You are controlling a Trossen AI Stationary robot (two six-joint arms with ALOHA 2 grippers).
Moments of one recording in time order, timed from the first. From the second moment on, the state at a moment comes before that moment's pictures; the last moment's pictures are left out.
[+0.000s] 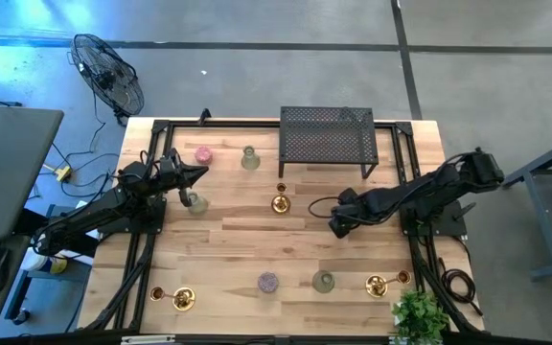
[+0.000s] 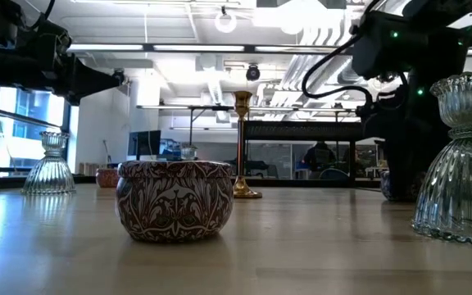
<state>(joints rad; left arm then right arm) 0.48 0.01 0.01 0.06 0.12 -0.05 0.16 1.47 0.68 -0.67 0.23 1.11</state>
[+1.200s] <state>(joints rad) 0.48 0.01 0.01 0.04 0.12 -0.03 -0.70 1.92 1.98 -1.30 0.11 0.09</state>
